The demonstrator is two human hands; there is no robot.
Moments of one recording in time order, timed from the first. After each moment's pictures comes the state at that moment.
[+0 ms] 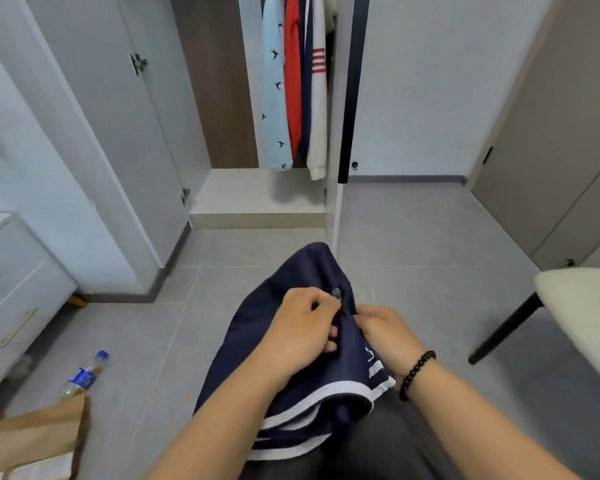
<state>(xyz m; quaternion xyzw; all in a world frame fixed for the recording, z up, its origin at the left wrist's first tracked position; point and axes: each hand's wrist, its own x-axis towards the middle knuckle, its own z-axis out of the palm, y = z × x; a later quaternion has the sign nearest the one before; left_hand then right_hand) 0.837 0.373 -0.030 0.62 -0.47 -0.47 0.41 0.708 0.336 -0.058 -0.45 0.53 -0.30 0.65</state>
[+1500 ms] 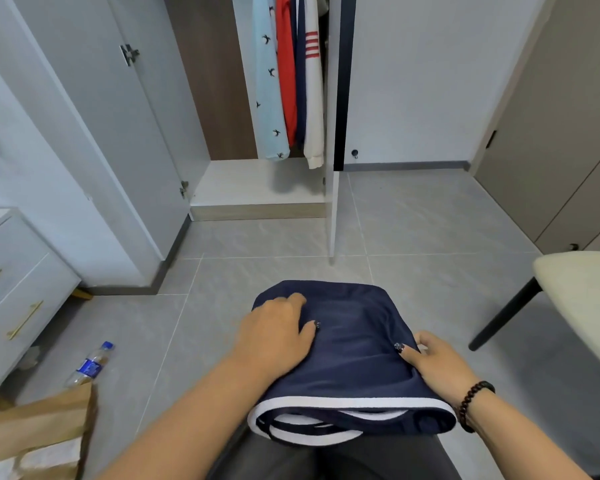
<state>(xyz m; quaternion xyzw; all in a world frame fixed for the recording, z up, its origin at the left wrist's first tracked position) 0.850 0.372 -0.080 0.72 -0.68 -0.10 0.06 0.608 0.342 -0.133 -0.51 0.66 -0.22 0.50</state>
